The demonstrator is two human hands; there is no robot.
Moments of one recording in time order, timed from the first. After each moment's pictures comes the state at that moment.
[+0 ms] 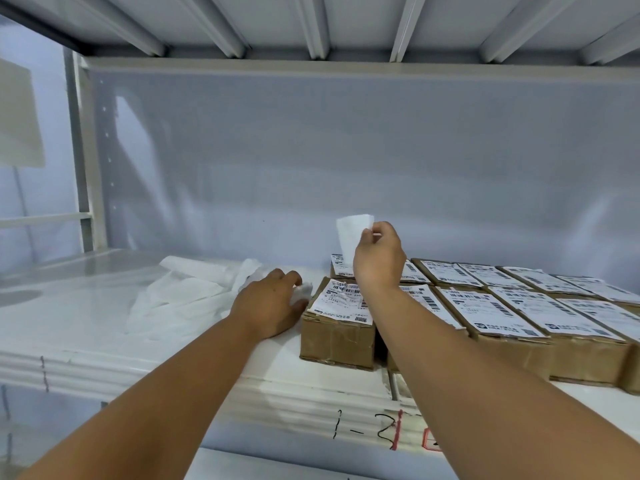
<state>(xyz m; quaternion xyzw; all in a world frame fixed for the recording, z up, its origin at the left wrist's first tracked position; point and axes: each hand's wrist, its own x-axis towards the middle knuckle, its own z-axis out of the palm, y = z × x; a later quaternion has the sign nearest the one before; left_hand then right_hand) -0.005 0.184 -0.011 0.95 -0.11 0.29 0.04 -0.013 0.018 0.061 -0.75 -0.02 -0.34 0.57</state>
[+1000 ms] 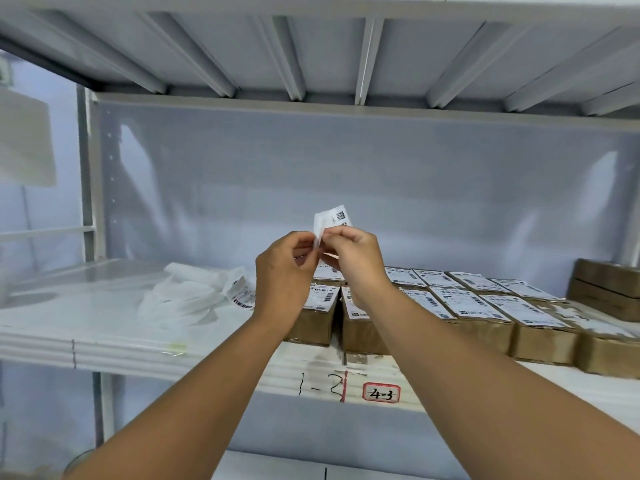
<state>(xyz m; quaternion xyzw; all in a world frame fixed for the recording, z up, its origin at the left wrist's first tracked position) -0.138 0.083 0.065 0.71 -0.11 0.46 0.52 -0.115 -0.013 0.094 -0.65 -0.18 -0.16 0.72</state>
